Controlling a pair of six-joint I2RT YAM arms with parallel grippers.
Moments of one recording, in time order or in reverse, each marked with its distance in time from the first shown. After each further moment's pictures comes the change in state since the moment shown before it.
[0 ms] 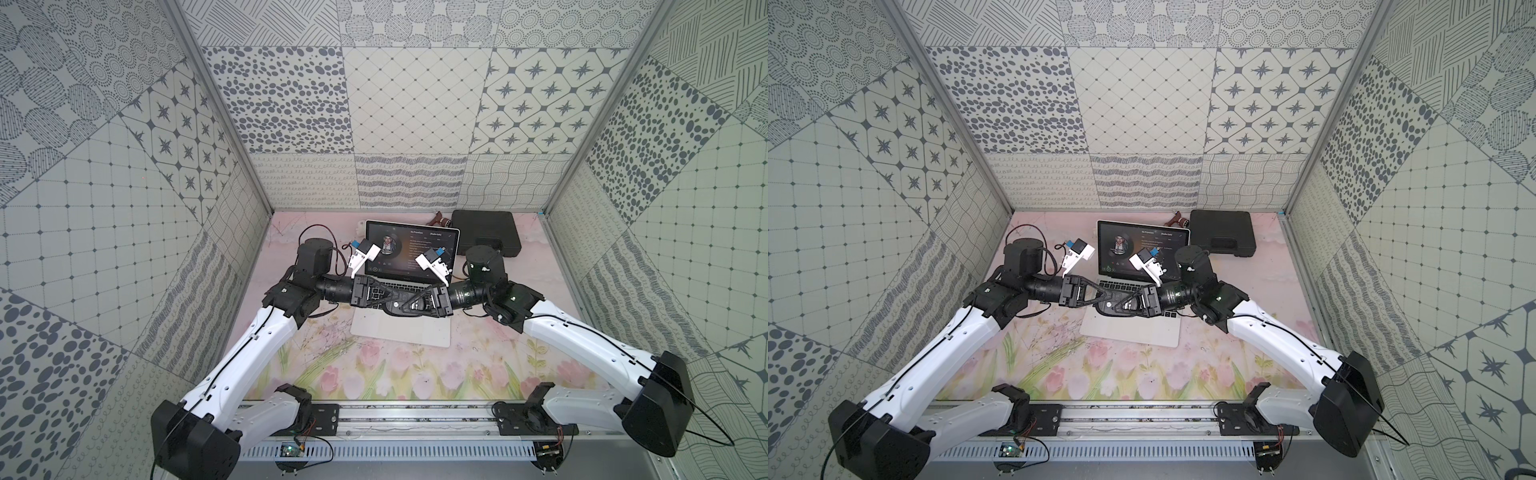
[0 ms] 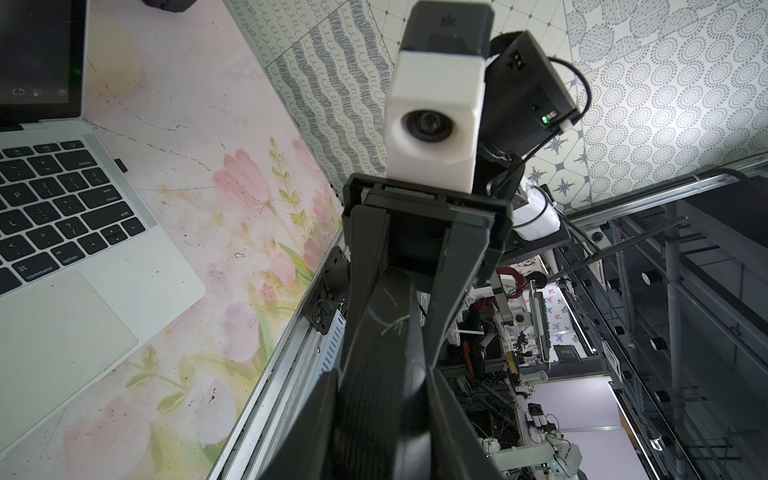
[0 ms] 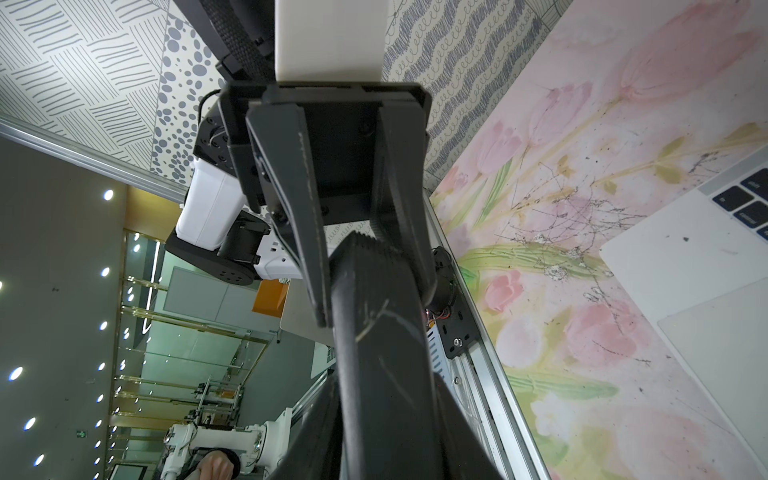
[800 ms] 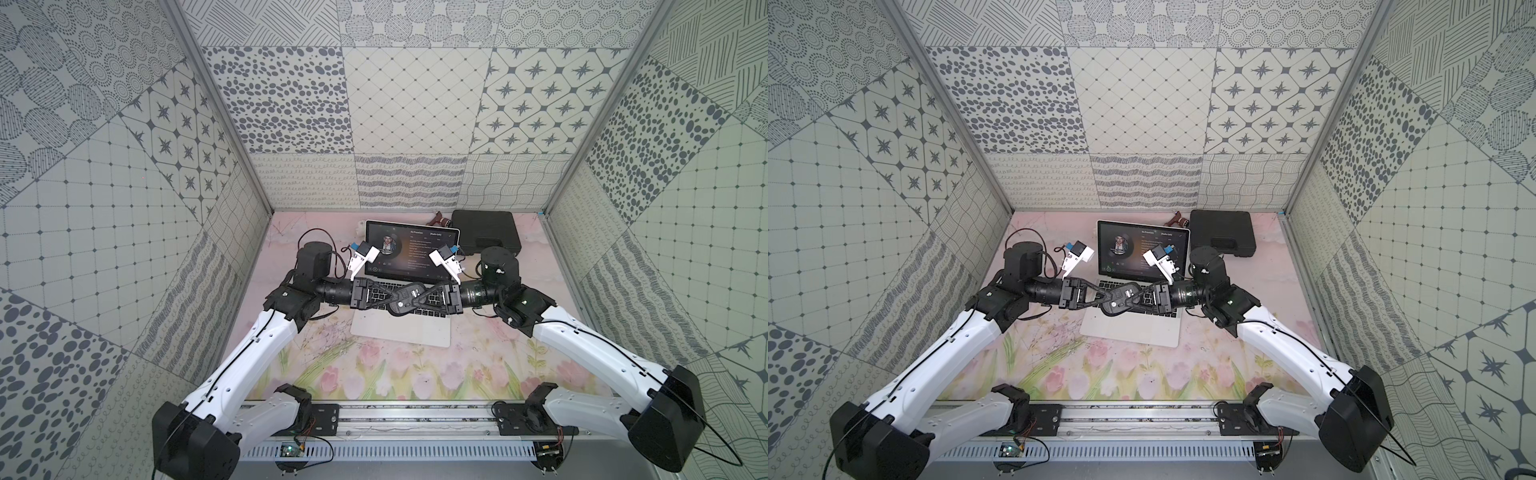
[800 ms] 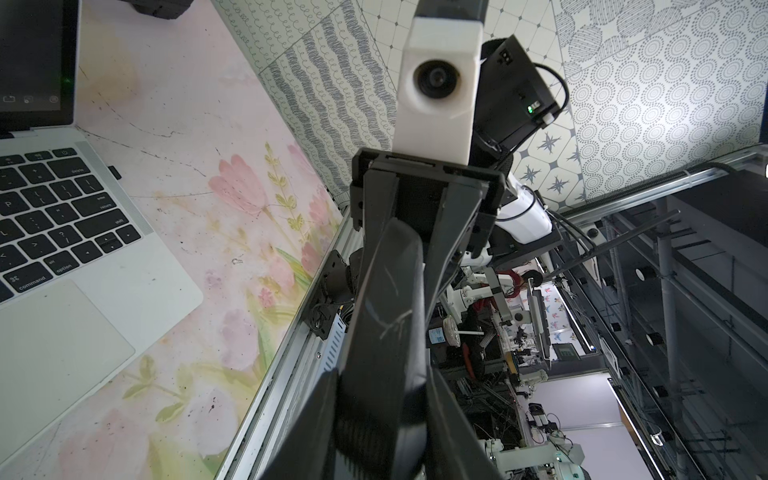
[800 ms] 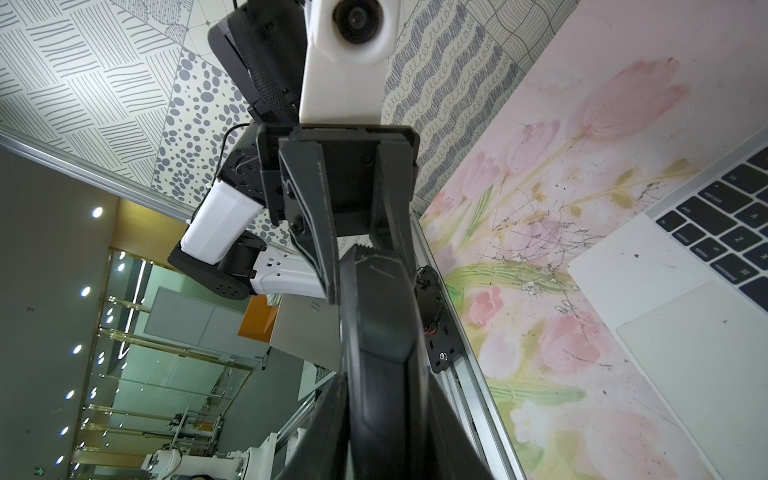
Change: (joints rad) left arm 0.005 -0.020 -0.063 0.071 0.023 -0.011; right arm -0.076 -0.070 -0.061 0.038 0.007 0.004
